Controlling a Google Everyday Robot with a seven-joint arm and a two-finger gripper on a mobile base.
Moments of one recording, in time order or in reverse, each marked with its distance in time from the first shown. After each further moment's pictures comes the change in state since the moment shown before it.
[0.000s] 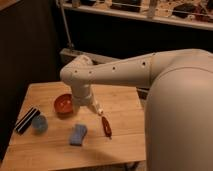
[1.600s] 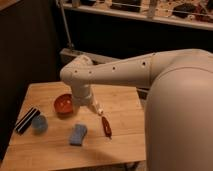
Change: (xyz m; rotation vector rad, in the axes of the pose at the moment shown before) arm 0.000 0.000 0.000 0.000 0.000 0.000
